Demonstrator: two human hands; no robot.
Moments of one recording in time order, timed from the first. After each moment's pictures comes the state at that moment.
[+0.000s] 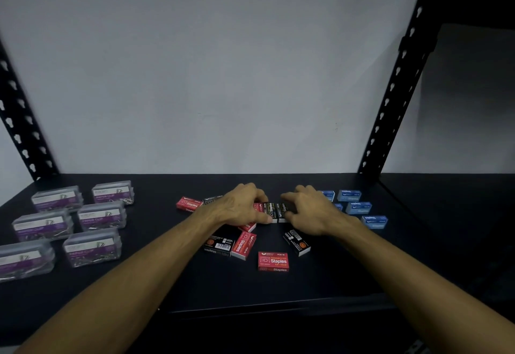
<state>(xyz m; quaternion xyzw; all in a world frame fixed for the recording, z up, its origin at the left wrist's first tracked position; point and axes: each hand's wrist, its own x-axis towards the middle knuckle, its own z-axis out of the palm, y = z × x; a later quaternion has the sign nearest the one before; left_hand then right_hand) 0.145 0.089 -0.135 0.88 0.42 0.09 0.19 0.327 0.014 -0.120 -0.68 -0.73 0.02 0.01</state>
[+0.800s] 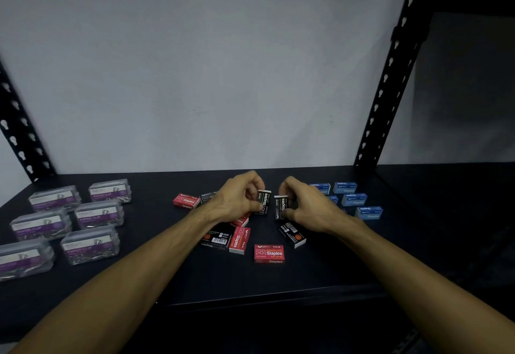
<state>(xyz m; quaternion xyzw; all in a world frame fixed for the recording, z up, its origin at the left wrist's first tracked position) 0.140 0.075 -0.138 0.83 0.41 0.24 0.30 0.332 -0.005 -0.120 -0.64 -0.73 0.13 0.20</state>
